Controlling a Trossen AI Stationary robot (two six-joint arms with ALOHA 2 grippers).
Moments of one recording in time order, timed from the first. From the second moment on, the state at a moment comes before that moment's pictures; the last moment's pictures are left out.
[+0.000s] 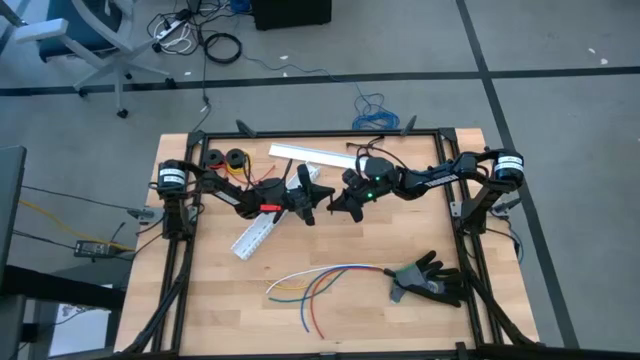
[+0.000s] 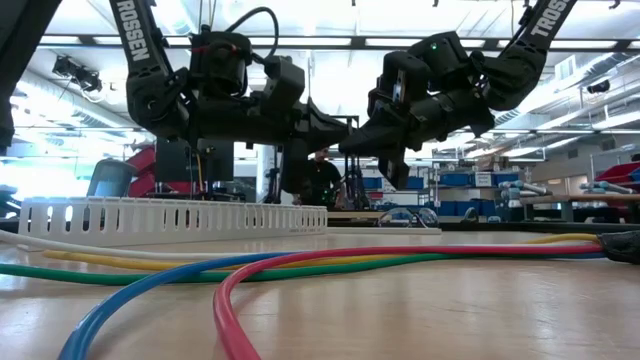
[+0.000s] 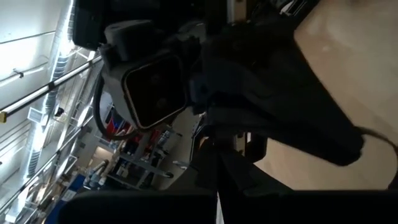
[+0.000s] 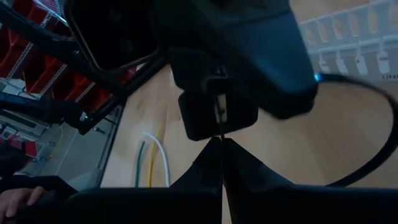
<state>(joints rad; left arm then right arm) 0.14 1.88 0.67 1.22 -0.08 0.99 -0.26 1.66 0.68 0.67 -0.52 0.58</state>
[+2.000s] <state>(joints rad) 0.14 1.87 0.66 1.16 -0.13 0.83 -0.40 1.65 0.68 0.61 -0.76 0.44</state>
